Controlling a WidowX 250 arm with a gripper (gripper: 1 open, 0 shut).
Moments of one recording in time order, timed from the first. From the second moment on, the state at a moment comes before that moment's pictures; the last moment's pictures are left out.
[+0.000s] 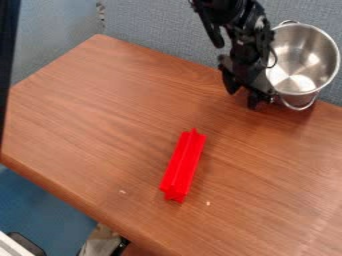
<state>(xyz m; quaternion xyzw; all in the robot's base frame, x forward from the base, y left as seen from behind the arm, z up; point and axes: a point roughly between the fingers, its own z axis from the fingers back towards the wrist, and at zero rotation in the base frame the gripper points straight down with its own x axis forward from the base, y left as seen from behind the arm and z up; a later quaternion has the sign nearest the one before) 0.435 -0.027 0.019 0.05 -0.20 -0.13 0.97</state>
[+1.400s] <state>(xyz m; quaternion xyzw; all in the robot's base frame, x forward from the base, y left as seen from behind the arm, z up) 0.372 -0.076 0.163 0.01 -0.20 -0.12 0.97</state>
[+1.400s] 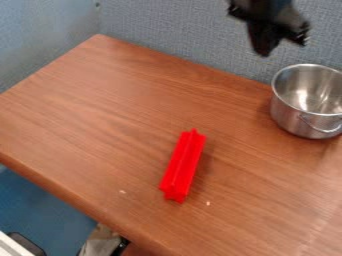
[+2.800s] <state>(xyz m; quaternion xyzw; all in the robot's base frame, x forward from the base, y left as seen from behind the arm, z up) 0.350 -0.029 0.083 -0.04 -0.15 -0.08 0.98</state>
